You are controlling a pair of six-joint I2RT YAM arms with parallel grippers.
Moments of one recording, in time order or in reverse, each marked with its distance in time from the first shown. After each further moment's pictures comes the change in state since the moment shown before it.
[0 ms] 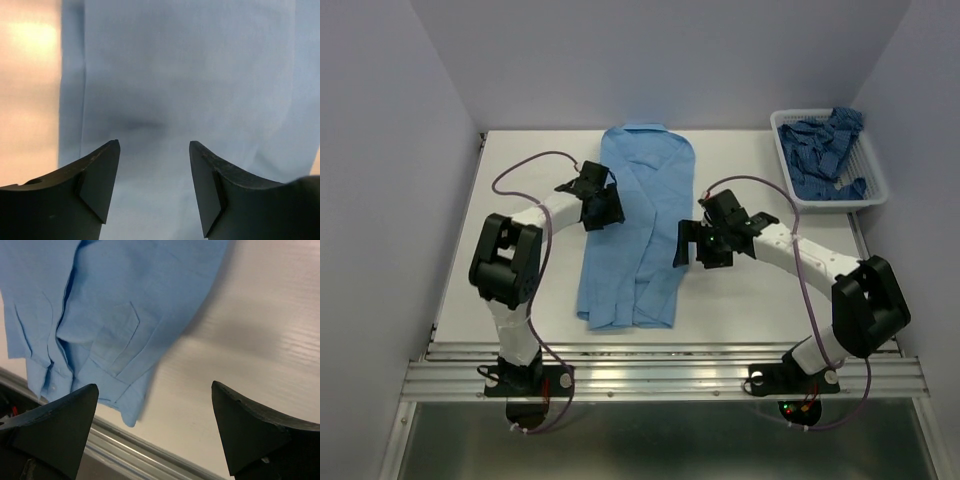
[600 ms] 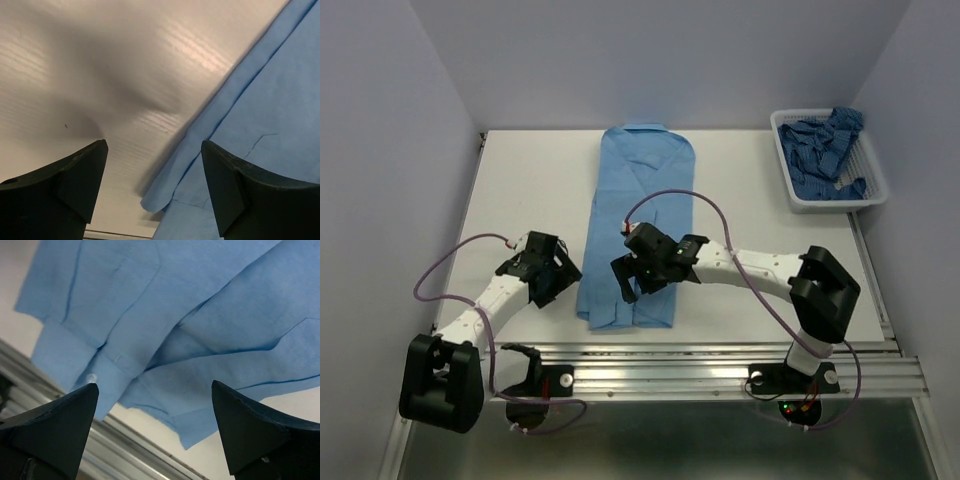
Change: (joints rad) left arm 0.114 -0.832 -0.759 -0.183 -0.125 -0.282; right arm 0.441 0.182 0.180 0.042 0.217 -0.038
